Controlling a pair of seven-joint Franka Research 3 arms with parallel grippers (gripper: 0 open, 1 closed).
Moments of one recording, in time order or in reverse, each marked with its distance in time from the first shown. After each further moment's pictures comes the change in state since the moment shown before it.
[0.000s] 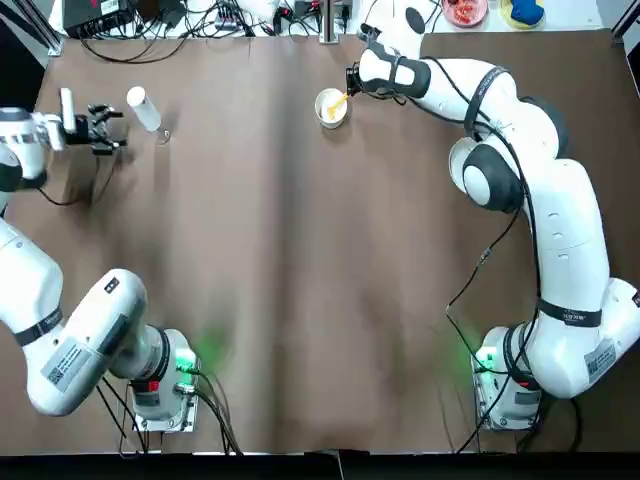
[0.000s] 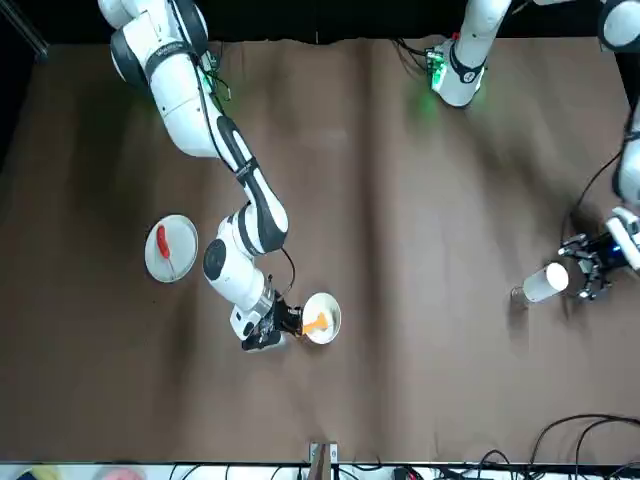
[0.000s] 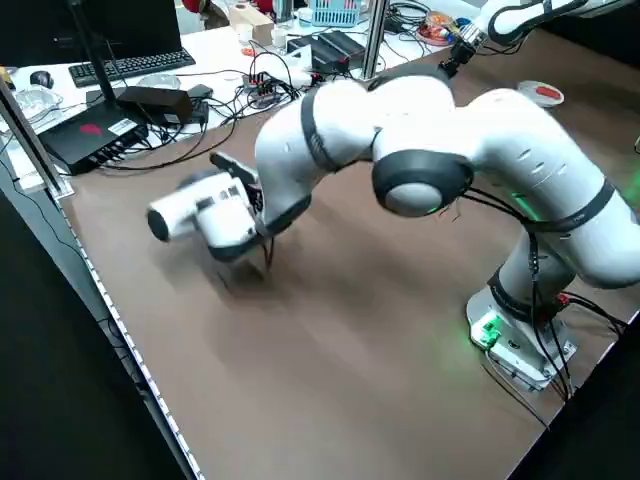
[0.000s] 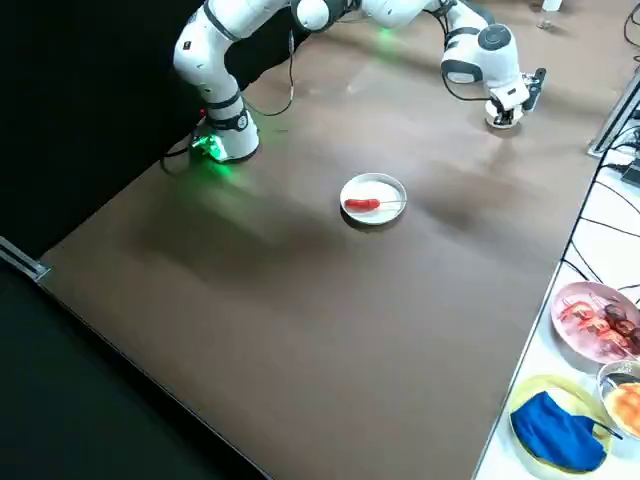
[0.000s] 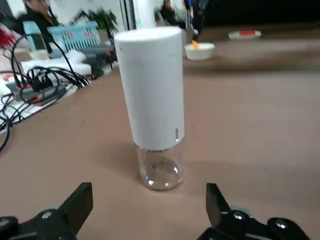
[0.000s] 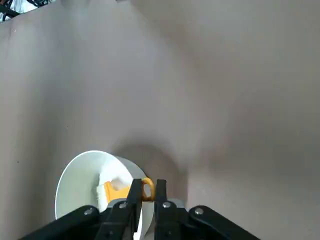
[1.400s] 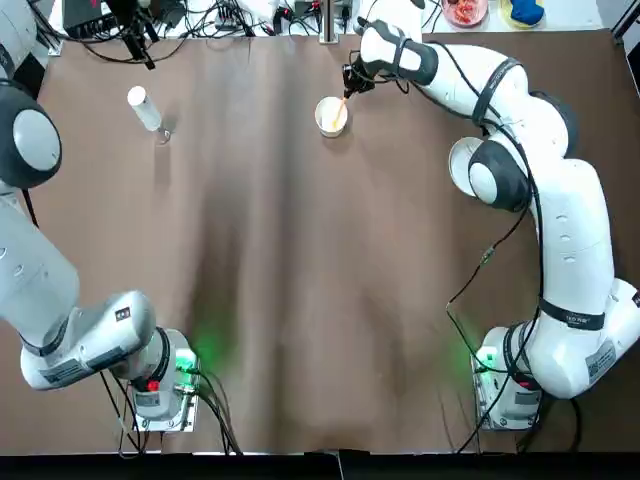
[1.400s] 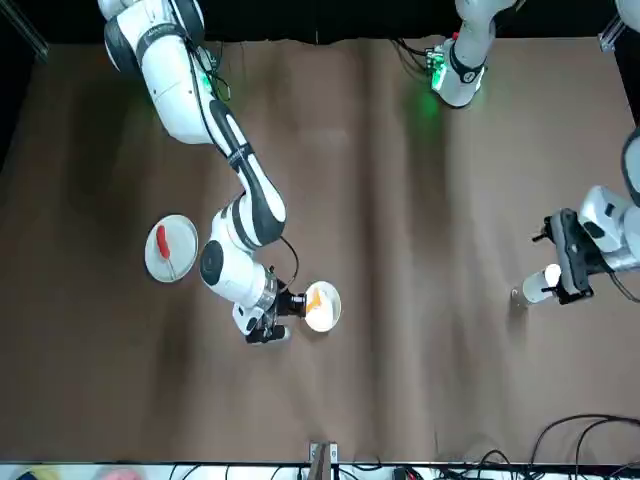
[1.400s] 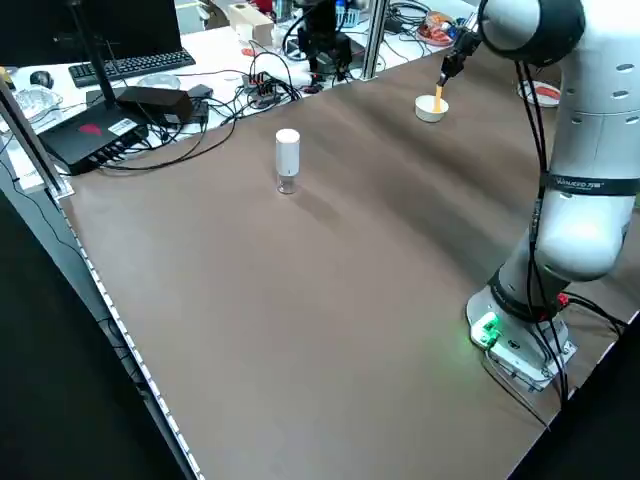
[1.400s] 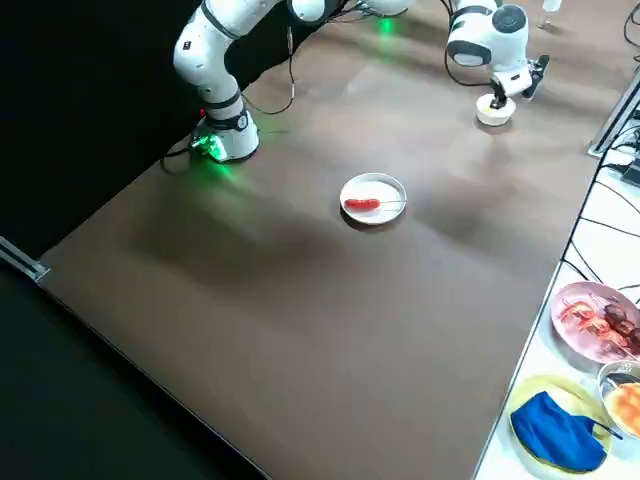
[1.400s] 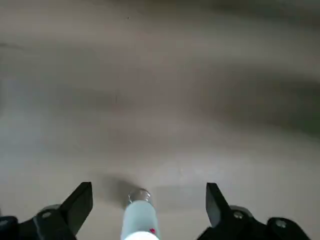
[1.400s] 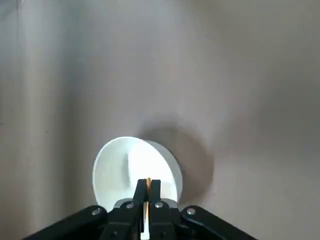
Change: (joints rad) left arm -0.623 -0.579 -0.019 -0.059 0.765 0.010 -0.998; right arm 0.000 -0.067 -0.001 0.025 0.003 -0.237 0.101
